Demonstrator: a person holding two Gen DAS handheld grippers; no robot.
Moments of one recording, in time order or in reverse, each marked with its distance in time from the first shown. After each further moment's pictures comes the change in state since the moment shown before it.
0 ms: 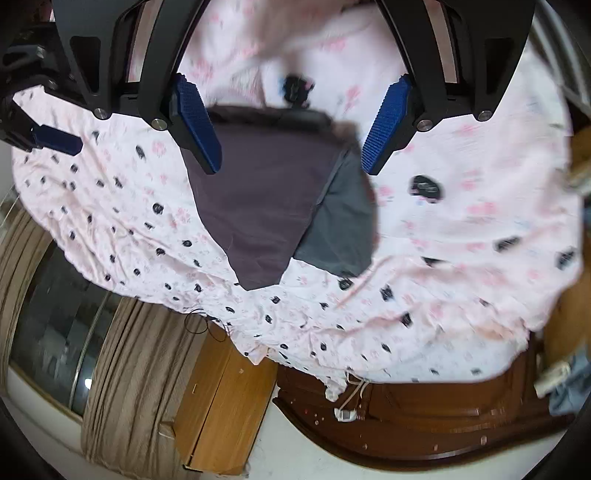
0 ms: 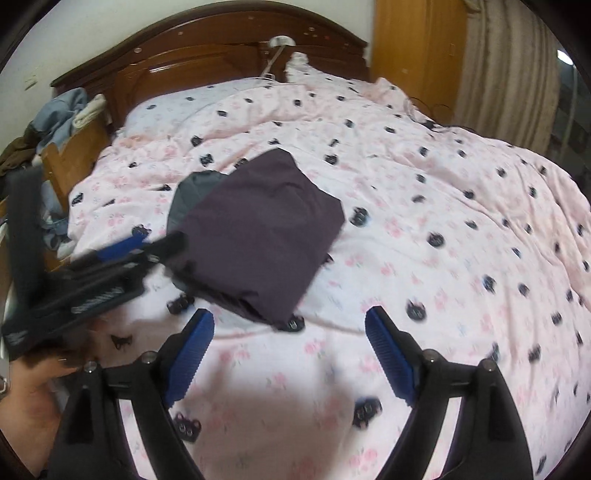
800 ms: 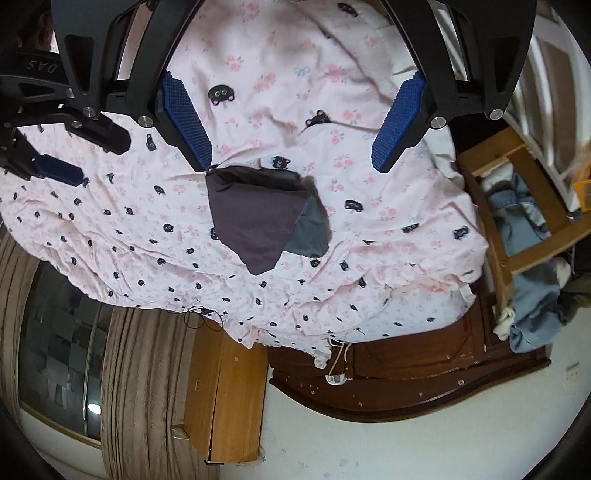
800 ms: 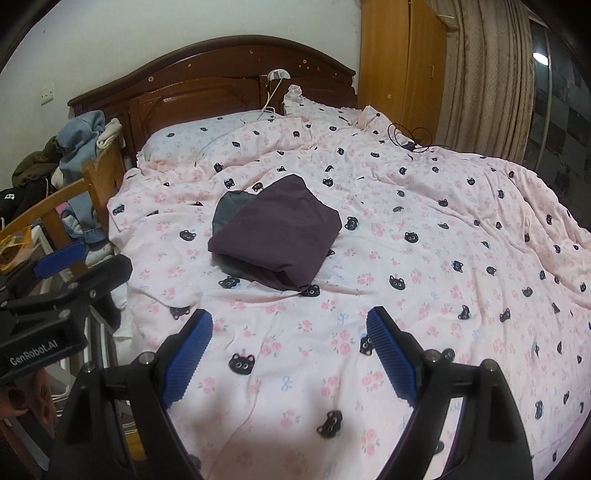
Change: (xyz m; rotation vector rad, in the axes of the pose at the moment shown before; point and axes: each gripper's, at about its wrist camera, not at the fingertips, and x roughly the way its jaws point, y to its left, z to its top) left arm -0.153 -0.038 -0.025 0.114 -0.041 0.150; right arm -0.125 0.032 -0.053 0.026 -0.119 0.005
